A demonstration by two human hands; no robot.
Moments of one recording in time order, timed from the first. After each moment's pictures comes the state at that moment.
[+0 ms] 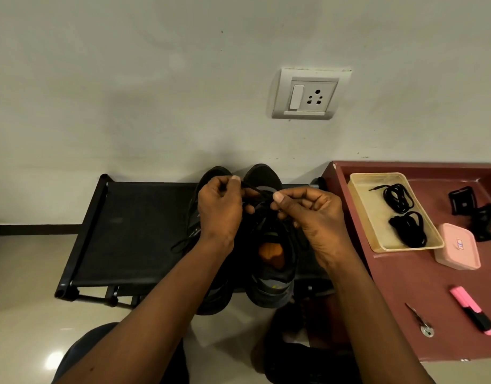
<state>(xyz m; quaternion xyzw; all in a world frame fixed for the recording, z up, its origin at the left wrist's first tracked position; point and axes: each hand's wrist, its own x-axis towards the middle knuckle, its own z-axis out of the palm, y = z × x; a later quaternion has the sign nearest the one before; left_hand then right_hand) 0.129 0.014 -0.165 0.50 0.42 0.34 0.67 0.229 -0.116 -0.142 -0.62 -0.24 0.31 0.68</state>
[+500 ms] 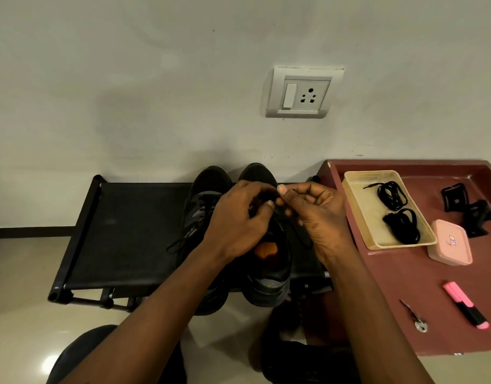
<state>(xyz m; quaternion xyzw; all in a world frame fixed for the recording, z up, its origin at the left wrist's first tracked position) 0.121 0.001 -0.160 0.84 0.23 0.23 0.43 0.240 -0.118 -0.143 -0.63 -0.21 0.29 0.69</state>
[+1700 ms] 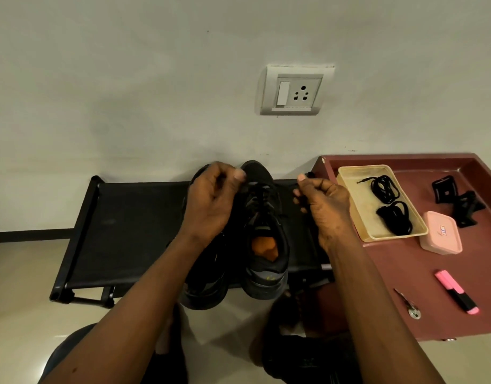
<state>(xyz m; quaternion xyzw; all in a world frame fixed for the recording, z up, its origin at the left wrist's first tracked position) 0.108 0.029 -0.164 0.72 0.25 0.34 0.56 0.261 -0.118 -0.157 -0.70 -0.08 0.23 0.67</state>
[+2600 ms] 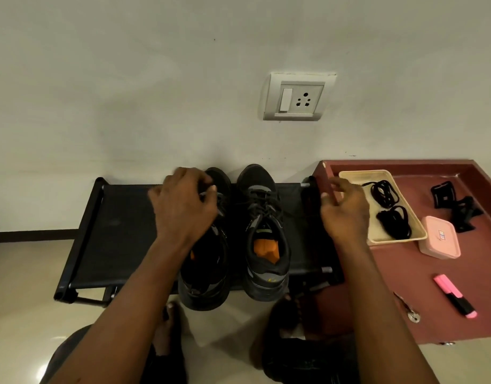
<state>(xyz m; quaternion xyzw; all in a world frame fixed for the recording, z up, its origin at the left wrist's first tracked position) 0.078 0.052 -0.154 0.85 0.42 0.25 0.20 0.286 -0.142 -0.166 -0.90 -0.15 0.03 0.40</state>
